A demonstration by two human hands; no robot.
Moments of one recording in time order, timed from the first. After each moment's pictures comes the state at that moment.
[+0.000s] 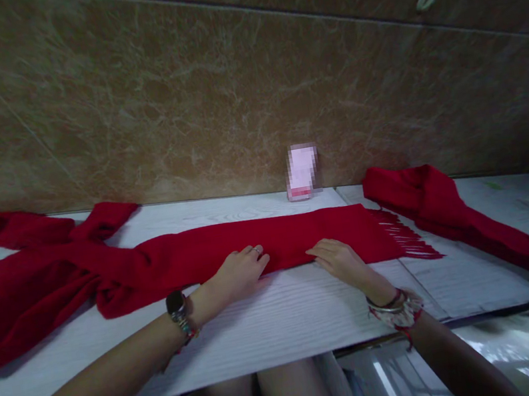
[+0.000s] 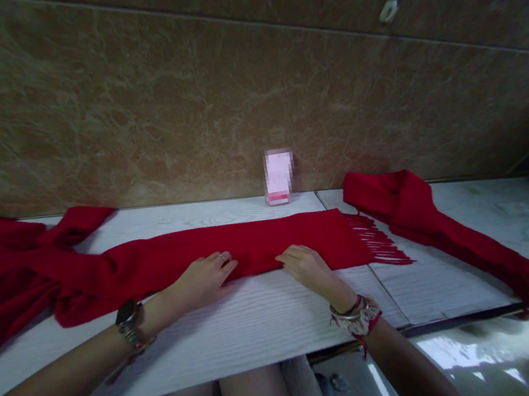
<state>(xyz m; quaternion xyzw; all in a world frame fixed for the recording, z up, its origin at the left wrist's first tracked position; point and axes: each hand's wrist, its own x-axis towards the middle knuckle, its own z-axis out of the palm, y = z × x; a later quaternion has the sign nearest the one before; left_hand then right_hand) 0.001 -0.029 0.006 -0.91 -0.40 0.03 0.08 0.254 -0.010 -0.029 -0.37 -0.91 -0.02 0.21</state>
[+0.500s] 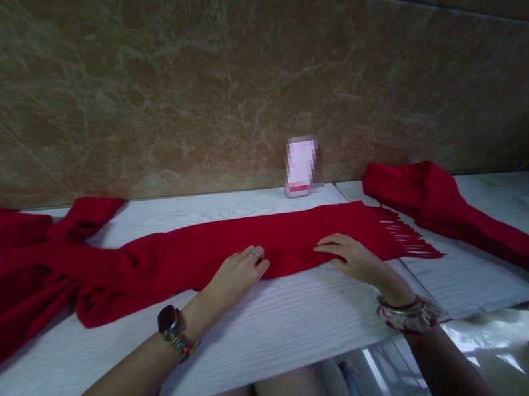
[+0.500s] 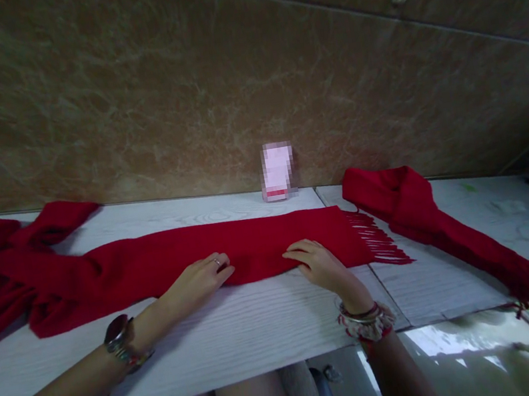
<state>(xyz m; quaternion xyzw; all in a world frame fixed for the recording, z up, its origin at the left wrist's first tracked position) 0.000 -0.026 -0.005 -0.93 -0.36 -0.01 0.08 0.279 -0.006 -0.027 -0.40 -0.90 0.05 0.18</state>
